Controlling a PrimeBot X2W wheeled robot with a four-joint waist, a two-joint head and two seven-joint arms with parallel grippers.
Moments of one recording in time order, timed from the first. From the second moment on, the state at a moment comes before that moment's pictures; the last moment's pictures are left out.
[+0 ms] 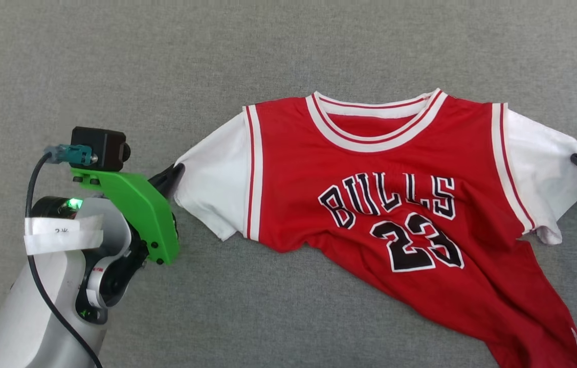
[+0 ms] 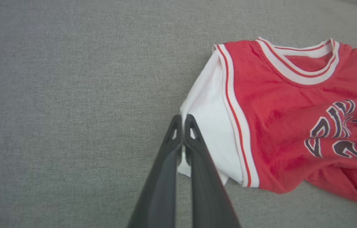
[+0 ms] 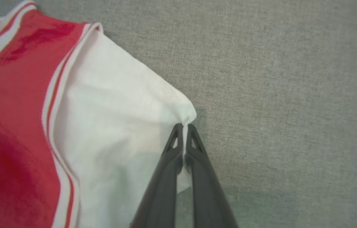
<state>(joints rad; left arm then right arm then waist) -0.36 0.42 -0.27 -0.11 -0.65 0.06 0.59 -0.56 -0.57 0.13 0.30 0.59 0.13 0.78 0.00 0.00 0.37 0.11</state>
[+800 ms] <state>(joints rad) -0.37 0.44 -0.18 -0.17 -0.59 0.07 0.39 -0.50 -0.64 0.00 0.12 0.60 0.13 0.62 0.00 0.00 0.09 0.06</state>
